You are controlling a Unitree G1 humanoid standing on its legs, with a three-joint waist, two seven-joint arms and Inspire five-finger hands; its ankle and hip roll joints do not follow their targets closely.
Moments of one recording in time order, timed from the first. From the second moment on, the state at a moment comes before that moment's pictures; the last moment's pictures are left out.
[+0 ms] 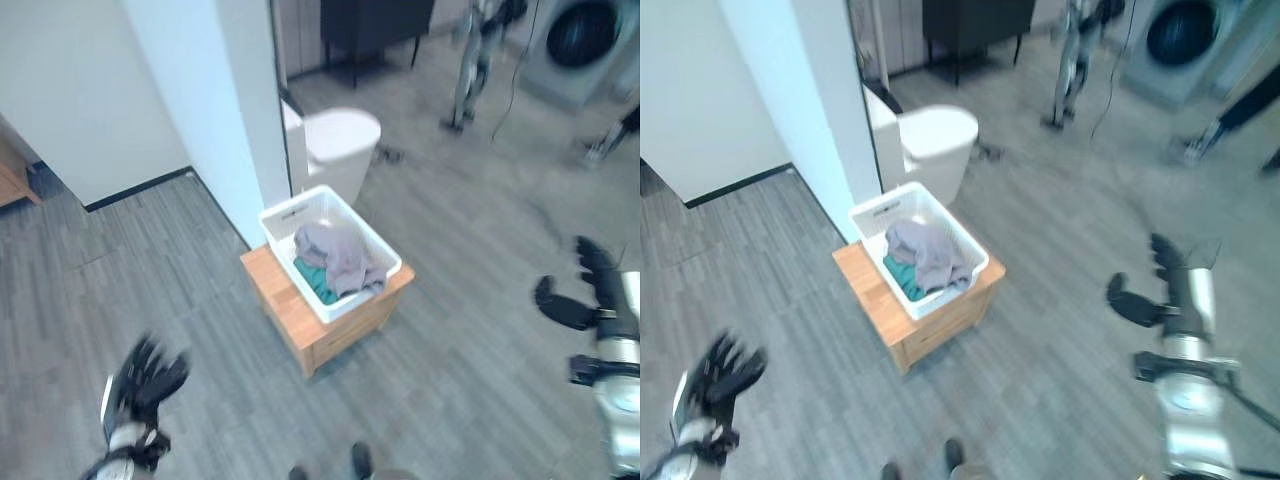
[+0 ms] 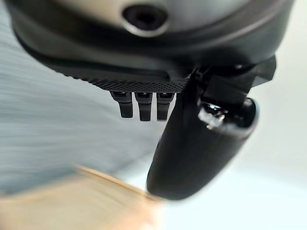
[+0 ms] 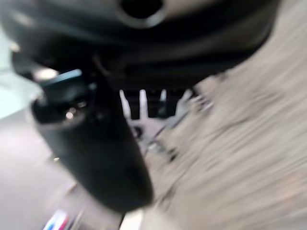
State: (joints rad) left arm 0.38 0.34 0.13 0.47 -0.75 -0.14 0.06; right arm 0.05 -0.48 -0.15 0.23 0.05 -0.10 -0.09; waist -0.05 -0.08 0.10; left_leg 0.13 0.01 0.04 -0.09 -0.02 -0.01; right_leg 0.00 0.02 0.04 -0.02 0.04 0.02
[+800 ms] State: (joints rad) left arm 0.34 0.10 -0.12 0.26 -0.78 -0.16 0.03; right arm 0.35 -0.32 0.09 0.22 0.28 -0.07 -0.05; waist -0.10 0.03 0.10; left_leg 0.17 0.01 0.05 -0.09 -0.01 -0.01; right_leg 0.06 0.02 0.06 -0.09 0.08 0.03
